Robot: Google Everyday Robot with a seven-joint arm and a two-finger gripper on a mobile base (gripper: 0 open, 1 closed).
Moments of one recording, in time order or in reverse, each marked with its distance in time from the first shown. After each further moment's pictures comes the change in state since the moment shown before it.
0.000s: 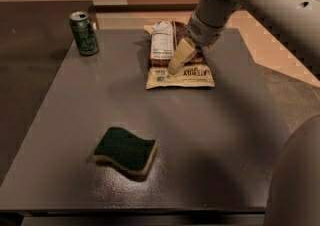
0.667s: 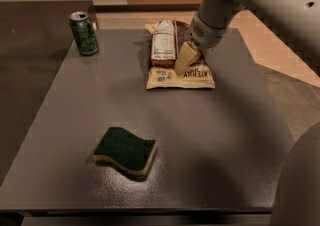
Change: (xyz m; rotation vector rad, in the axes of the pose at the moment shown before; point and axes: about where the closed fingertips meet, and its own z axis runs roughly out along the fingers) arm 0.016 0.004 -0.002 -0.018 0.032 -0.001
